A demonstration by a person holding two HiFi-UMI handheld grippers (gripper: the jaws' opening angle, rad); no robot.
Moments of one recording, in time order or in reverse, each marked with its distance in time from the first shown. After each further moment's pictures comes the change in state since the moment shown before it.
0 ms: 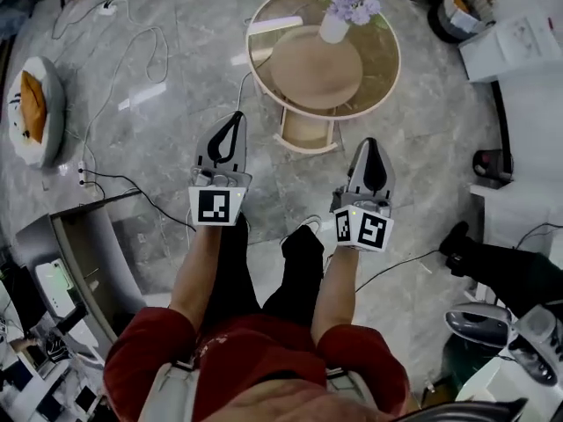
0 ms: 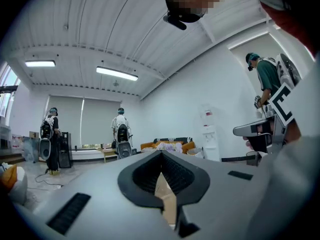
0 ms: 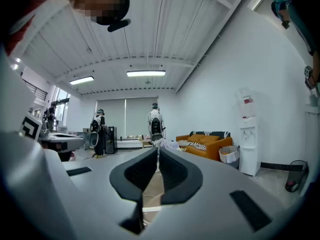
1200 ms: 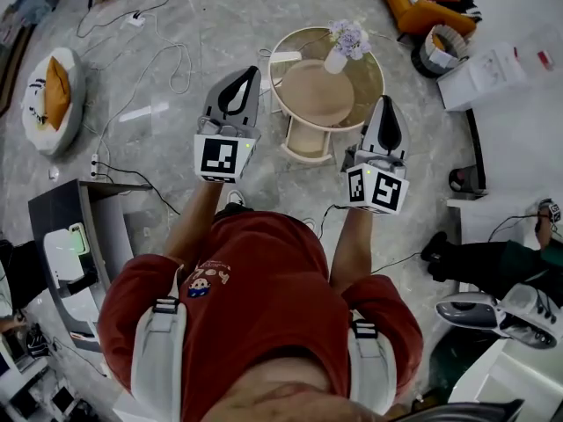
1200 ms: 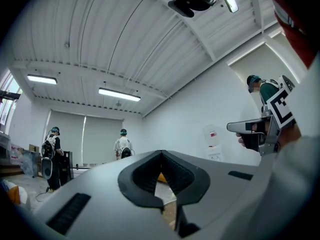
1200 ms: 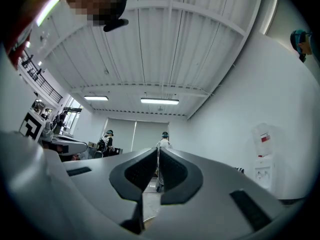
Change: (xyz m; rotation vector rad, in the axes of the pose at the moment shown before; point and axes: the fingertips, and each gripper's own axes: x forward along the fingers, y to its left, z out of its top) left arm -0.103 0.080 0.246 0.028 -0.290 0.035; right arm -0.043 0.110 0.267 -0.099 -0.302 0.093
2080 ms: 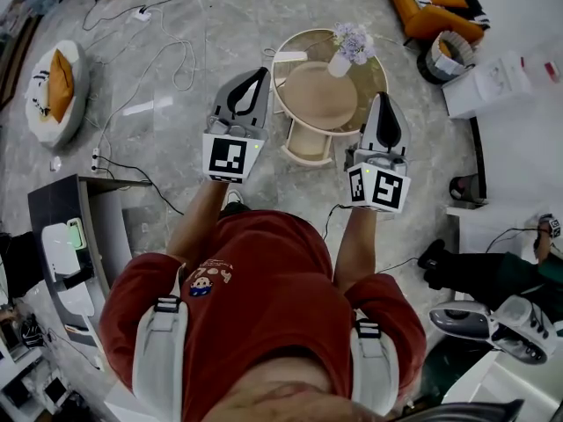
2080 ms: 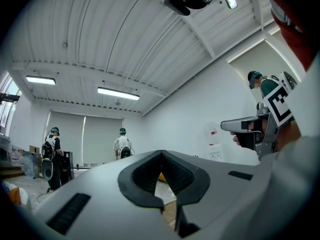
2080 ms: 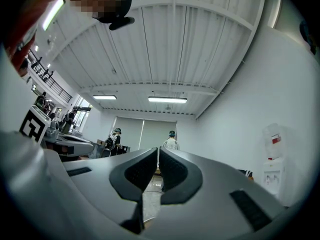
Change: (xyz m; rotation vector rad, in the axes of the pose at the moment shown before) left arm 0.017 -0.013 -0.010 0.018 0.017 0.003; right arm 0.024 0.005 -0.007 -0.046 0.013 0.107
